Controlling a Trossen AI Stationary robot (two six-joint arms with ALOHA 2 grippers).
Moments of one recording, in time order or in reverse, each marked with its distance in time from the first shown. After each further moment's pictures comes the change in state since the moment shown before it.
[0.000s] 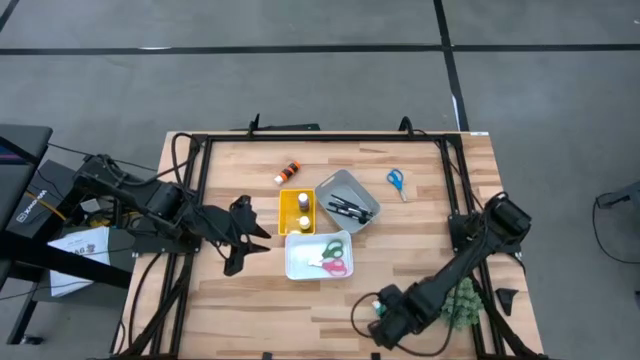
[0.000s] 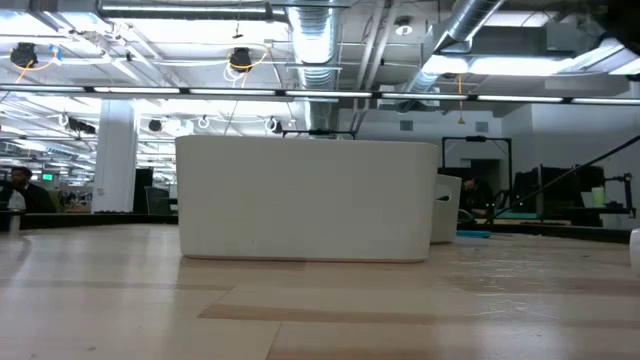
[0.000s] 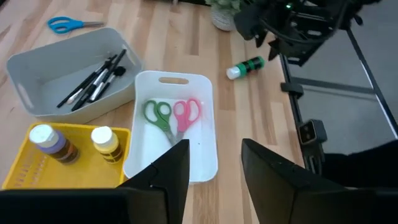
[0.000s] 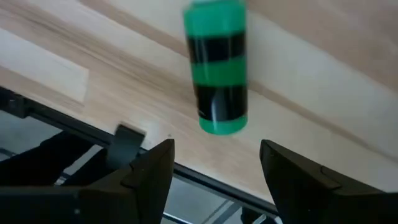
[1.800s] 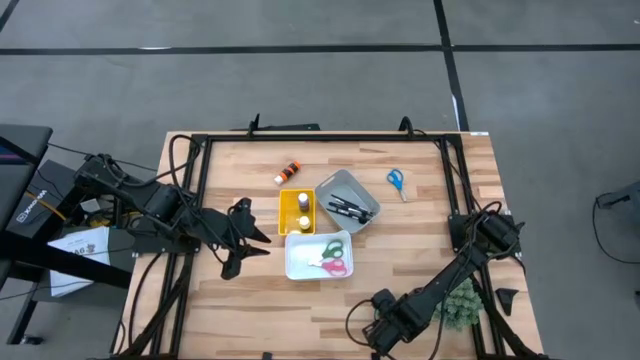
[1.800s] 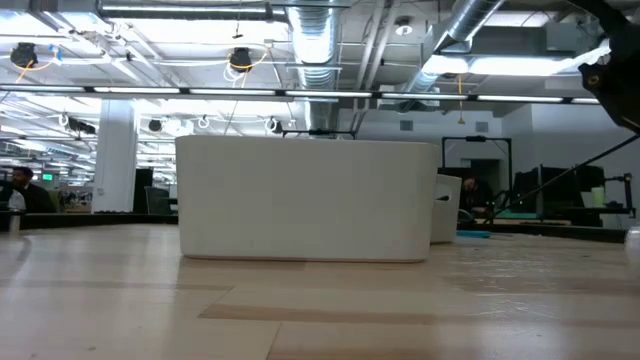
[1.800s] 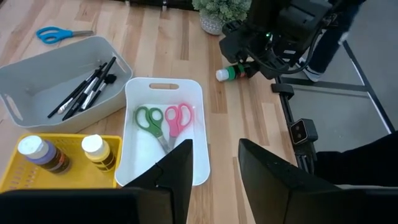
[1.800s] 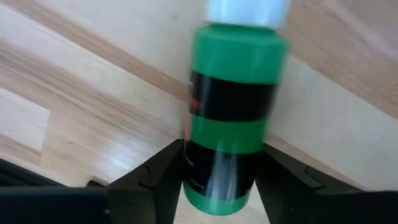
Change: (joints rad) left arm -0.029 0.000 0.000 0.025 -0.001 0.021; right arm 0.024 0.138 0.001 0.076 0.080 -0.035
